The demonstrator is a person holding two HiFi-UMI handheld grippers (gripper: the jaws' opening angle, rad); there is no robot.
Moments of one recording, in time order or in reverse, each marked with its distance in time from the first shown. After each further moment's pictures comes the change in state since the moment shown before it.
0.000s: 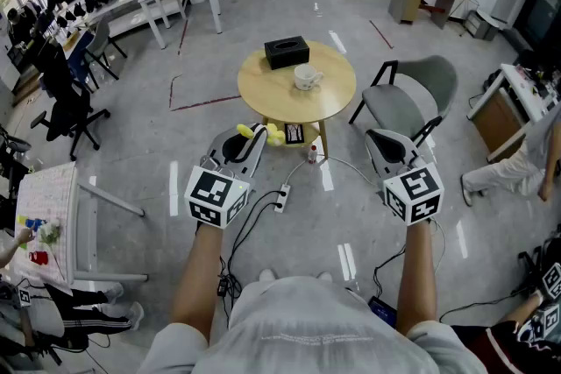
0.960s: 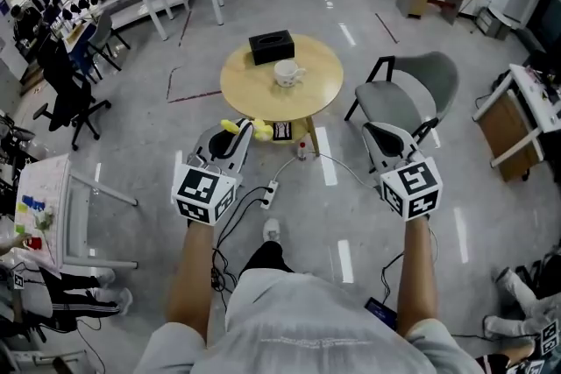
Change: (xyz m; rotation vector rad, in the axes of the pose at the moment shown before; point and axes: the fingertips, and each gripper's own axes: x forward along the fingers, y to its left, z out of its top) left arm 0.099 -0.059 0.001 0.007 0.054 0.098; right arm -0.017 -0.127 -0.052 0.011 -0.014 0.050
